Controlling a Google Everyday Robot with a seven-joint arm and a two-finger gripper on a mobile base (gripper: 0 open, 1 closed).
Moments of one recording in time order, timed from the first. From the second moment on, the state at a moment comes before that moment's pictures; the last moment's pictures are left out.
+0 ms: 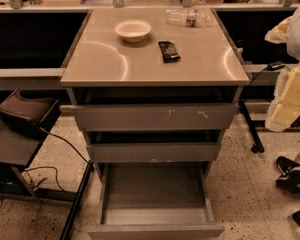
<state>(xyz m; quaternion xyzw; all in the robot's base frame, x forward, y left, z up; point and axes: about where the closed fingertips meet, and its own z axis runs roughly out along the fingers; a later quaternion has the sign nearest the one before) 0.439 -0.214 0.986 -0.60 0.78 -0.05 0.17</state>
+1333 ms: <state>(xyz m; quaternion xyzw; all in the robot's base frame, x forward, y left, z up) 0.568 -0.139 0.947 -0.67 0.72 -0.01 0.15</state>
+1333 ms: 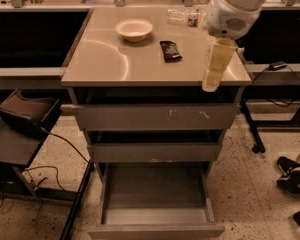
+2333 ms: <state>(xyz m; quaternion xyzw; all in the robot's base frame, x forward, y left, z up) 0.640 -0.110 0.924 -0.66 0.72 -0.02 0.21</state>
